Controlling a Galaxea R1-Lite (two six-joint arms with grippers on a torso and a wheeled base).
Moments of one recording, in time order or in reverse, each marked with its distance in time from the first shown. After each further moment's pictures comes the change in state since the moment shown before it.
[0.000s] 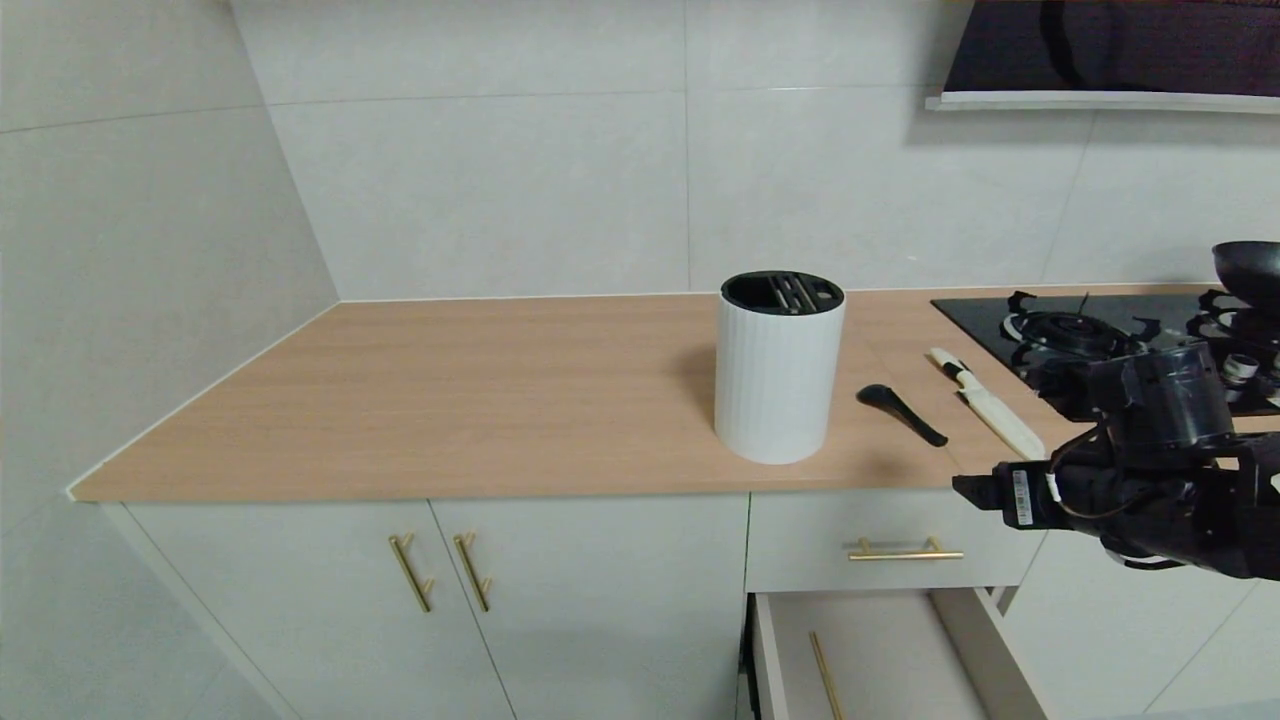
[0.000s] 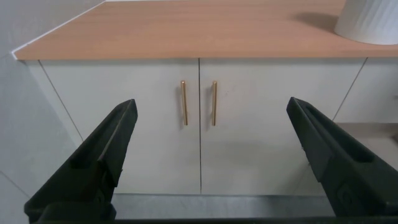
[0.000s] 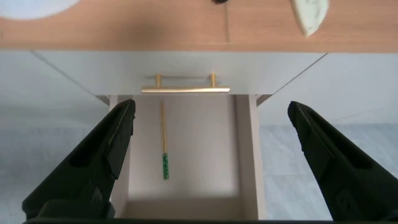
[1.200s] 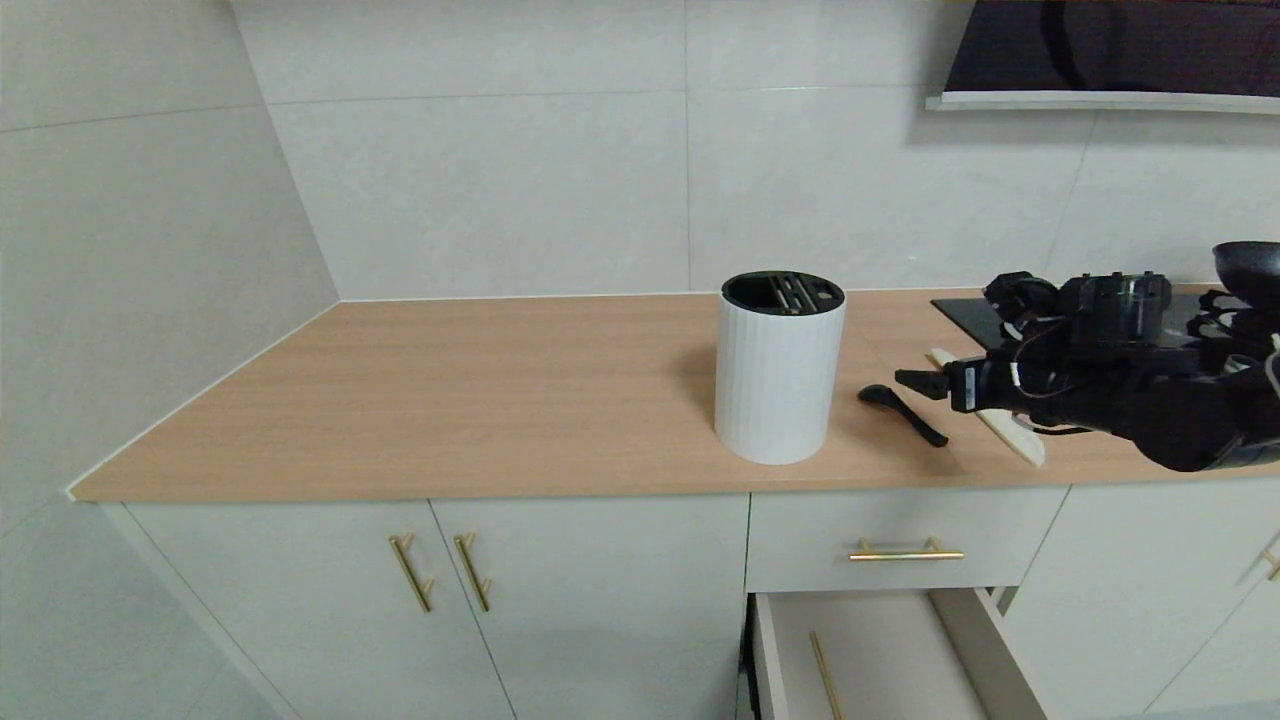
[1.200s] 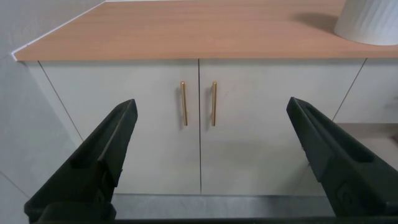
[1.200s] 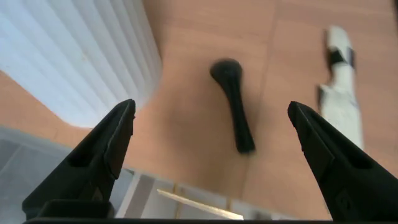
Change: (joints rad) left arm 0.001 0.000 0.000 0.000 0.000 0.000; right arm -0.230 0.362 -0.396 -0.263 0.544 -0.220
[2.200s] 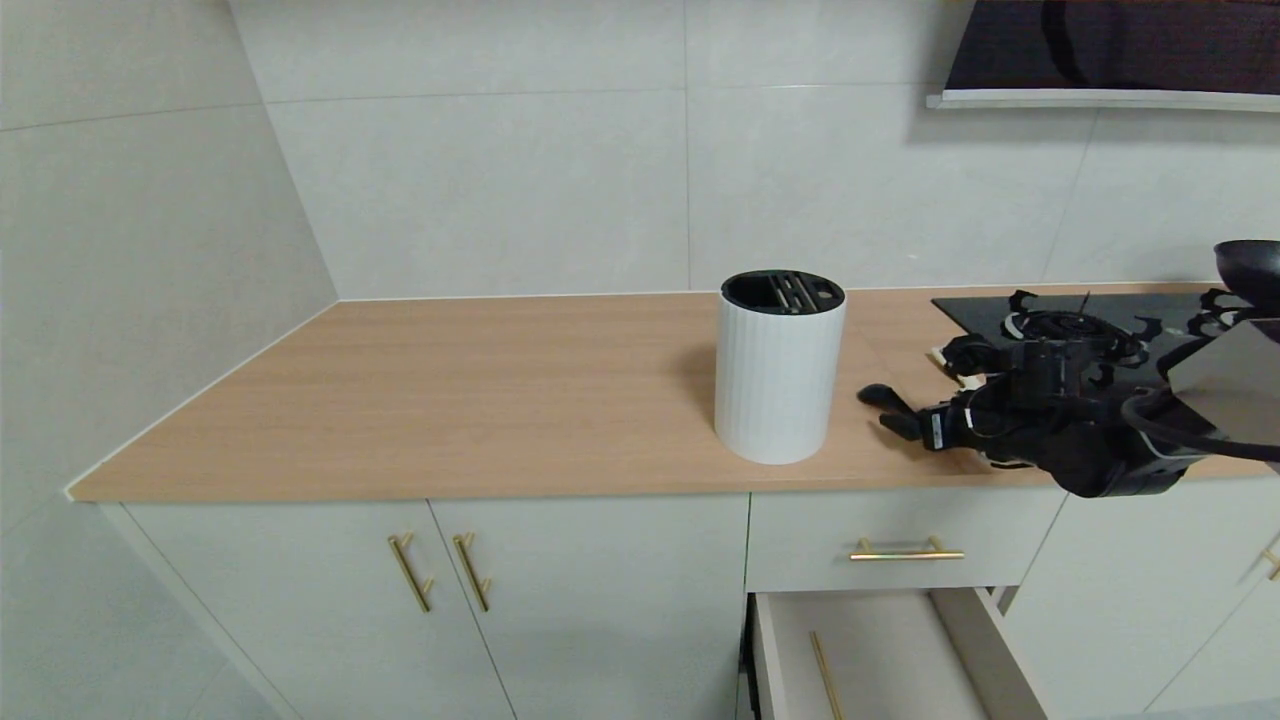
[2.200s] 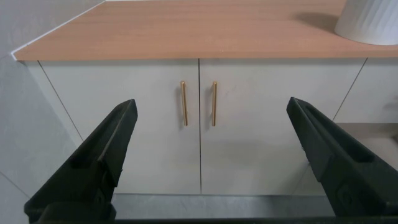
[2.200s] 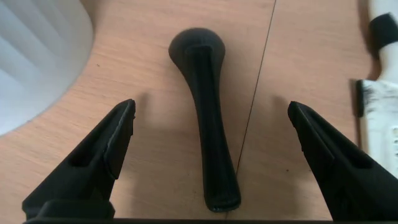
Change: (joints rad) left arm -0.001 0.000 0.000 0.000 0.000 0.000; right arm -0.031 0.298 -0.118 -0.111 0.001 -0.053
